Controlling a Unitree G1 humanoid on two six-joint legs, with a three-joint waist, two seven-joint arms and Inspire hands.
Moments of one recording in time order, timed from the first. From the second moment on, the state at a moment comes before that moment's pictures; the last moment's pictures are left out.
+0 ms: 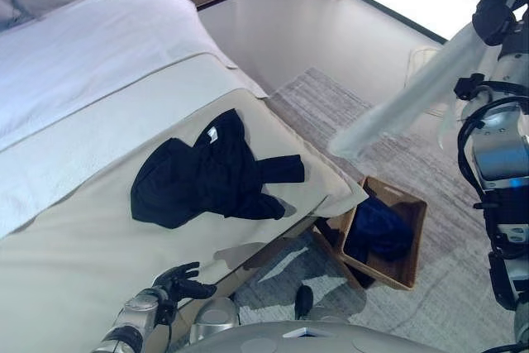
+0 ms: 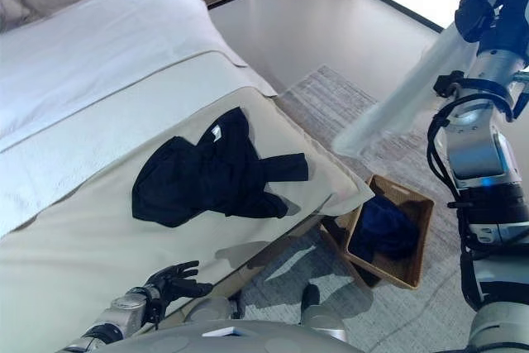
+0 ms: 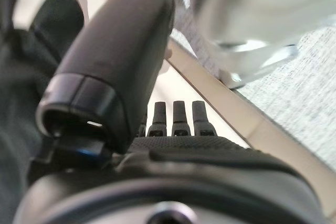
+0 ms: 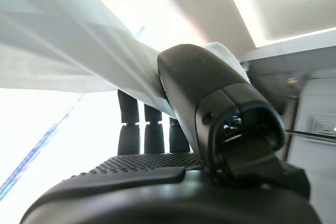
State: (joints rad) left arm -0.01 0.32 -0.16 1.02 -0.12 0.04 -0.22; right arm -0.57 -0.85 0.01 0.15 -0.14 0.22 -0.56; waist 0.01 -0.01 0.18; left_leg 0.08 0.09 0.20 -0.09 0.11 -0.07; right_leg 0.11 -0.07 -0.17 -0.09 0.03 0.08
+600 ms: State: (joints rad) left arm -0.15 0.32 -0.32 1.00 -0.21 0.06 -0.20; right arm -0.73 -0.89 0.17 0.67 -0.03 0.34 -0.42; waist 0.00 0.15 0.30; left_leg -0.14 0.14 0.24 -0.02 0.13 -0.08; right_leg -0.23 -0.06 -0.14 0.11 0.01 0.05
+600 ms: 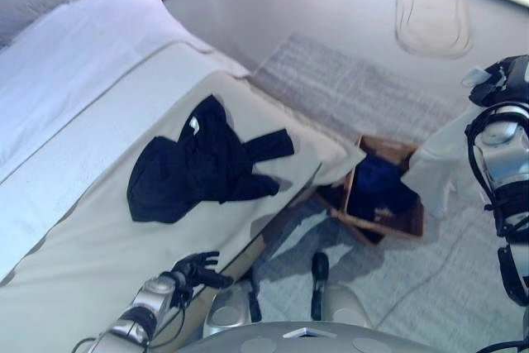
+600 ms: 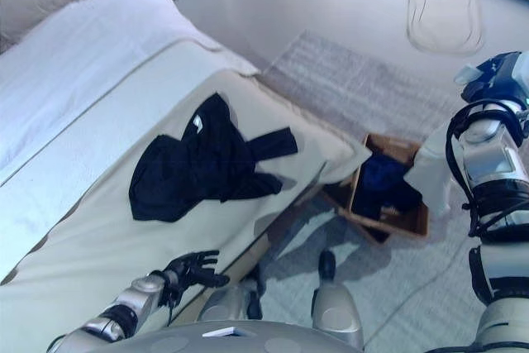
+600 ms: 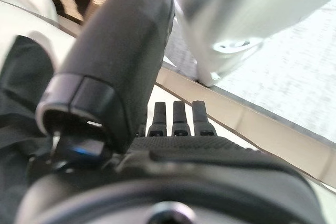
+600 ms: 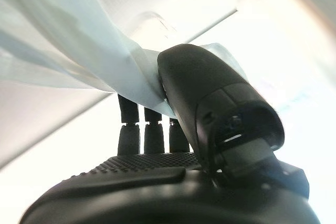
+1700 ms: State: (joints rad) left arm -0.24 0.33 -0.35 0.88 -0.32 -0.02 -0.19; right arm -0.78 -0.89 0.17 0.51 -0.05 0.30 -0.43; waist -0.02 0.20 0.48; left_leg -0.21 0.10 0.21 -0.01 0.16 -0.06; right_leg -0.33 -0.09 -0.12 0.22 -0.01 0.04
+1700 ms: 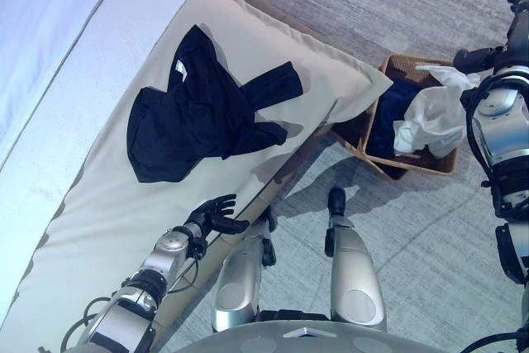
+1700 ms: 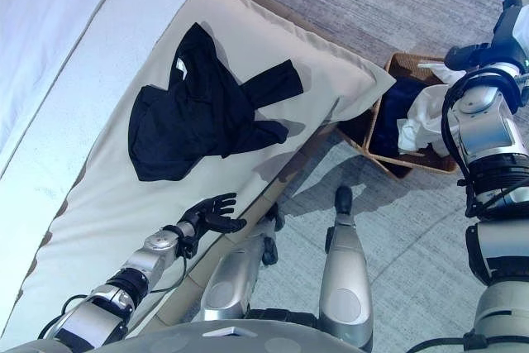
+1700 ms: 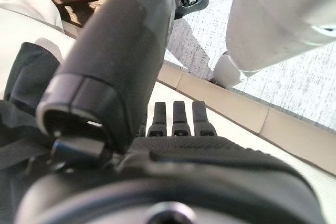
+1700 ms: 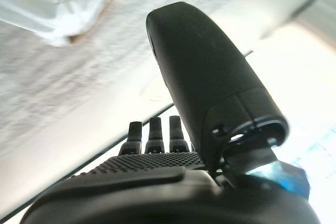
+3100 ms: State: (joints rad) left arm -0.18 0.42 -0.26 0.91 -0.42 -0.03 -0.22; right arm -1.19 -0.53 0.64 1.20 -0.51 0.44 0.21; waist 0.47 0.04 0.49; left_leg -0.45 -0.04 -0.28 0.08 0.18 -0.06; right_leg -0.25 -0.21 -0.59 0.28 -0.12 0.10
